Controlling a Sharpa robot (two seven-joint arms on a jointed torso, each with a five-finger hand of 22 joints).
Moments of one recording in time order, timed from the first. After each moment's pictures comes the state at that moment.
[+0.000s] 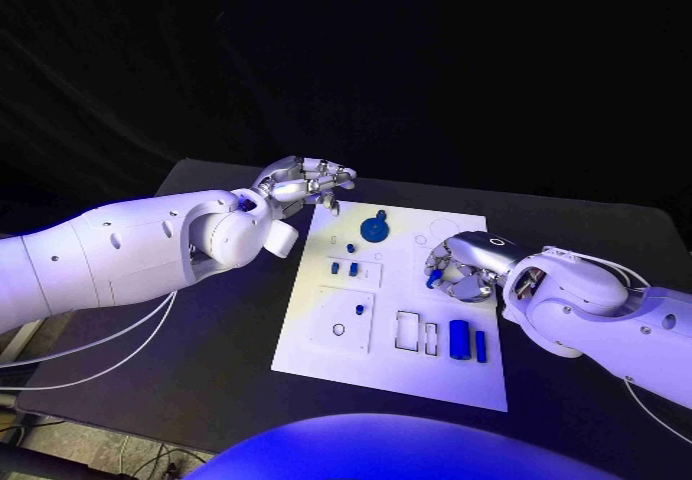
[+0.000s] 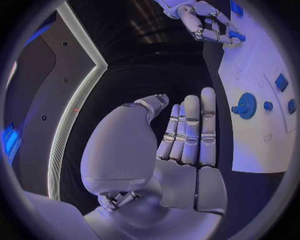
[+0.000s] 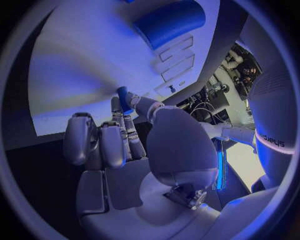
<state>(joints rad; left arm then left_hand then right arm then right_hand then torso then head) 1.13 -0.91 -0.01 1.49 -0.08 -0.12 0.32 1.39 -0.22 0.51 0.17 0.25 0.86 0.19 0.33 0.24 0.85 0.13 0.63 0.14 1.11 0.04 1.10 0.47 0.18 1.01 0.14 0.88 0.58 1.16 -0.80 -0.16 1.61 -1.58 -0.27 -0.13 1.25 -0.10 0.66 -0.11 0.05 1.00 0.14 0.26 0.42 1.11 0.10 0.26 0.09 1.46 0.01 1.37 1.14 0.09 1.38 0.10 1.28 1.31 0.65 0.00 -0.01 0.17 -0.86</state>
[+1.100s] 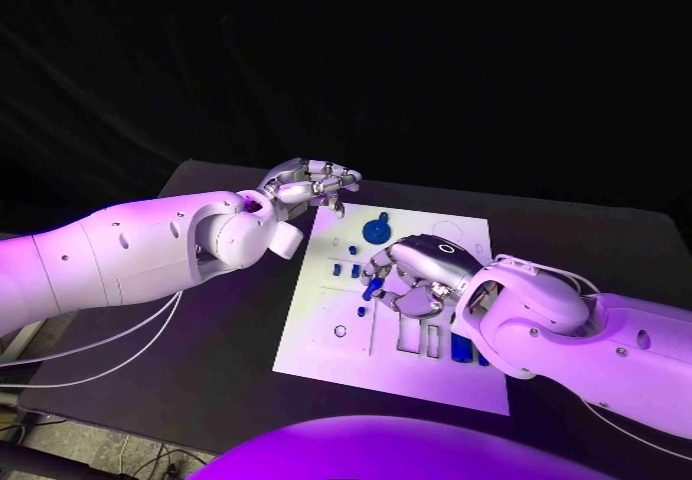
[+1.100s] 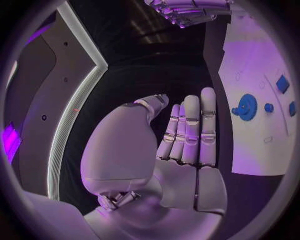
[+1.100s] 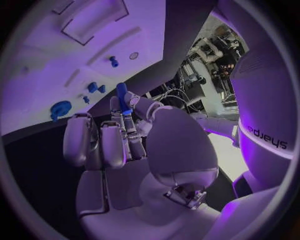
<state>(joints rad) 1.13 -0.90 -0.01 1.47 -0.08 -0.12 0.32 1.39 -0.22 0.51 0.17 0.25 0.86 0.19 0.33 0.24 0.85 0.13 0.63 0.14 1.11 0.04 1.10 0.47 0.18 1.01 0.14 0.88 0.58 1.16 -0.69 -0.15 1.78 -1.56 -0.33 -0.12 1.26 -0.10 0.66 -0.11 0.05 1.00 0.14 0.26 0.43 1.11 0.10 0.26 0.10 1.46 0.01 1.37 1.14 0.09 1.39 0.10 1.28 1.31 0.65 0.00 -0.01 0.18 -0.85</state>
